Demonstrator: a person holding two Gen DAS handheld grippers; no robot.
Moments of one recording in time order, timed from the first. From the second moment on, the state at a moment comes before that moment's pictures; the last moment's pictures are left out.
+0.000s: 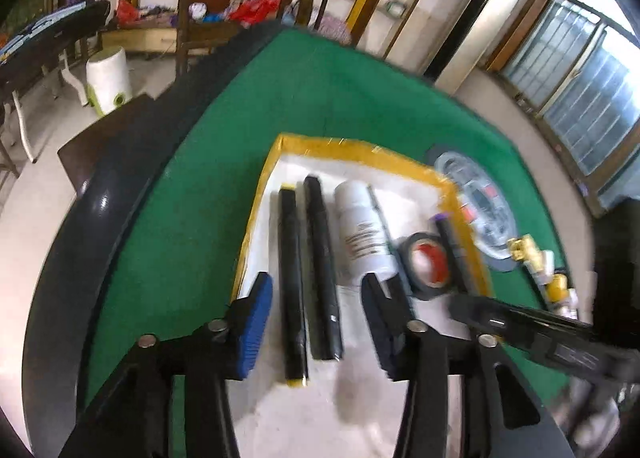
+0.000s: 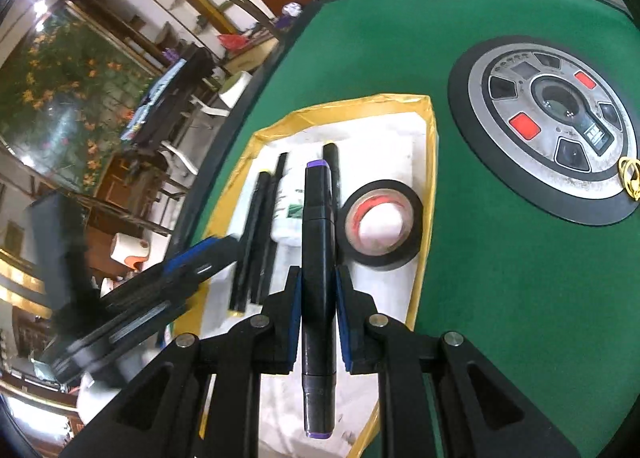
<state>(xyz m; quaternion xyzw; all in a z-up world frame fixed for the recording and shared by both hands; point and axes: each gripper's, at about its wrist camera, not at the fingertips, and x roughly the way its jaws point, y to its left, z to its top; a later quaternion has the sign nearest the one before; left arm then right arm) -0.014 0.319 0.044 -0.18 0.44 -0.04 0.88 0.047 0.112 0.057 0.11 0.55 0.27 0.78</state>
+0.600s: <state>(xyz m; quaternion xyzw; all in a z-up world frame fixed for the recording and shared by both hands) -0.076 0.343 0.061 -0.25 0.38 -0.05 0.89 0.087 0.142 0.049 0.00 0.53 0.18 0.83</state>
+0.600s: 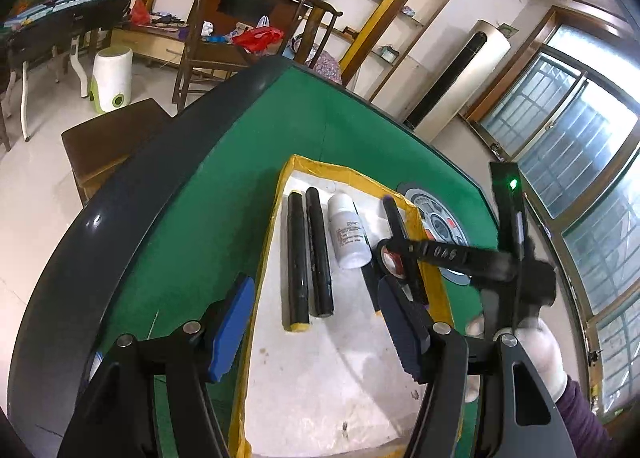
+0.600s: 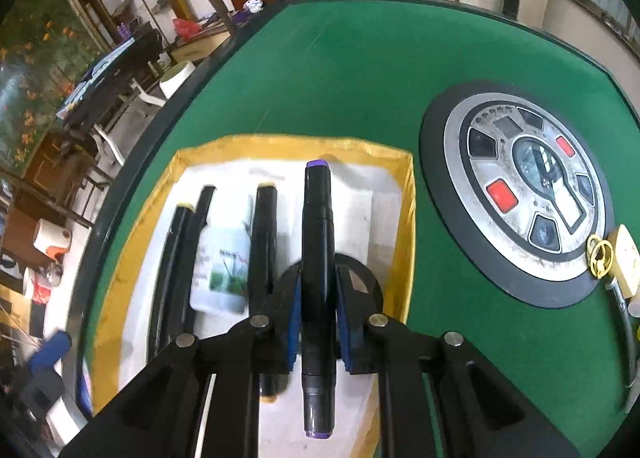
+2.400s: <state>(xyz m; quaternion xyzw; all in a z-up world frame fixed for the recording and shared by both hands) -0.103 0.340 0.060 -0.28 0.39 -0.04 0.88 -0.001 0.137 0.075 0.06 0.55 0.31 0.77</state>
